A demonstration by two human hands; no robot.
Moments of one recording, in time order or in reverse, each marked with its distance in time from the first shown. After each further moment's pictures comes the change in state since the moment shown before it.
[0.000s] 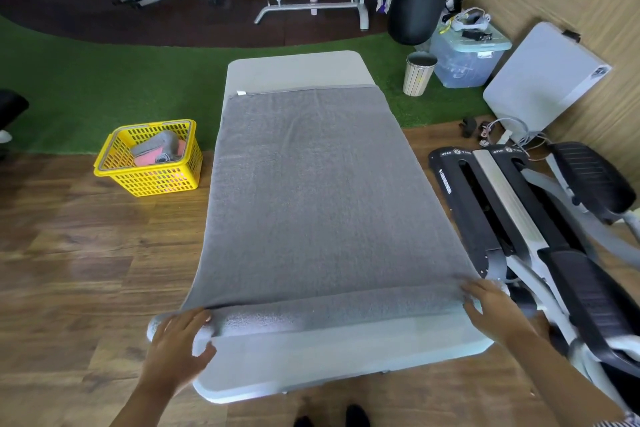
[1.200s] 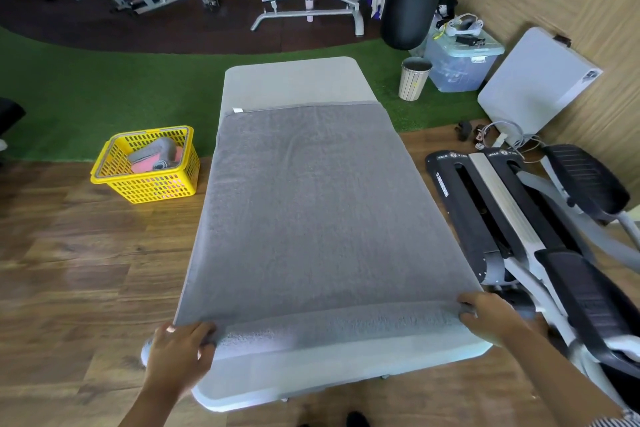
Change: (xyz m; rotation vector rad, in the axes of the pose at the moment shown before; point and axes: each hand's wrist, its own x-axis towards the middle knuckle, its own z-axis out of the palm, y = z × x) left_hand 0.007 0.008 0.008 0.084 0.207 0.078; right_hand 0.004 -0.007 -0.007 -0.183 -0.258 0.117
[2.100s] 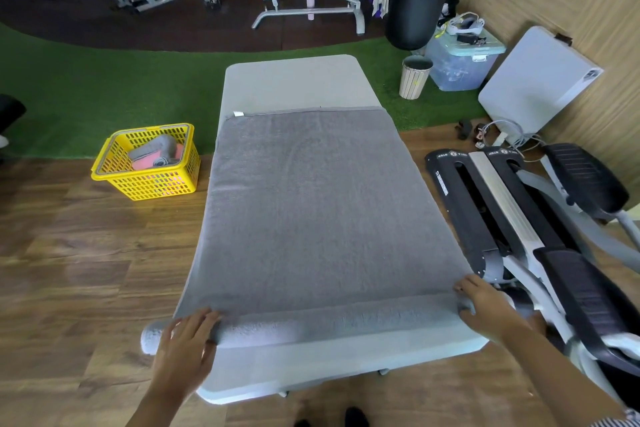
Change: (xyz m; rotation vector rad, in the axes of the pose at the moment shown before) left_hand -0.012 0.000 0.007 -0.025 -0.050 0.064; right_hand -0.007 -0.002 -0.004 0.093 0.126 -0.135
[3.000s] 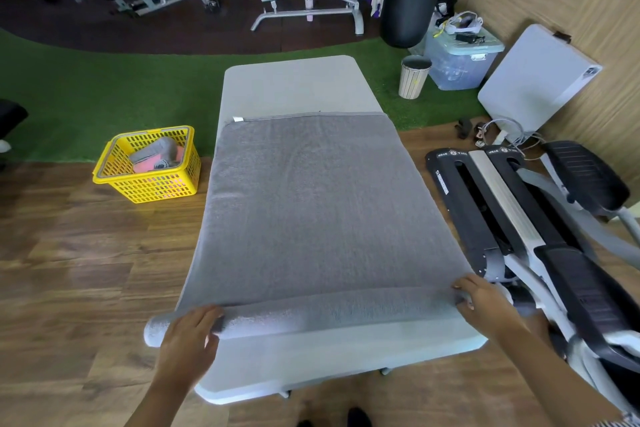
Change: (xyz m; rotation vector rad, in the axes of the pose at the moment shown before) left_hand 0.015 0.006 -0.005 -0.058 -0.046 -0.063; right_hand -0.003 -0.001 0.002 0.008 0.106 -0.005
